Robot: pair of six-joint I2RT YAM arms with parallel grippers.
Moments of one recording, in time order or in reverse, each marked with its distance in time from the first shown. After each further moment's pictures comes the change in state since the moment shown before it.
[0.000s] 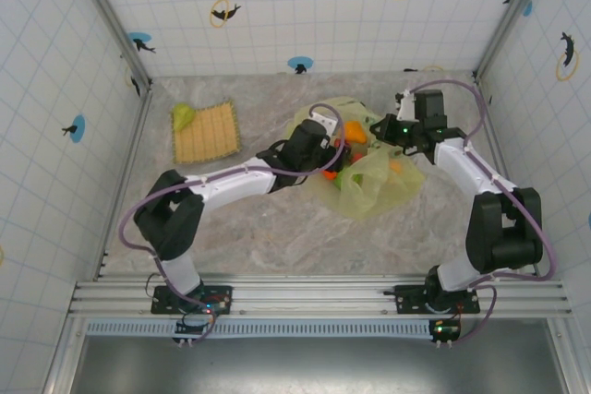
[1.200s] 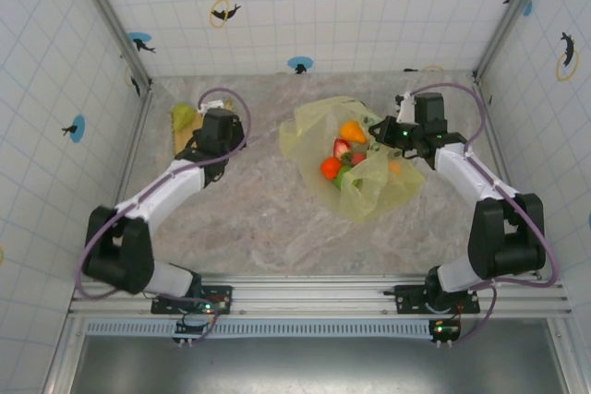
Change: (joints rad) left arm 0.510 -0.275 -0.245 -0.167 -0.436 0.025; right arm 0.012 -0.036 -0.041 0.044 -0.010 0.022
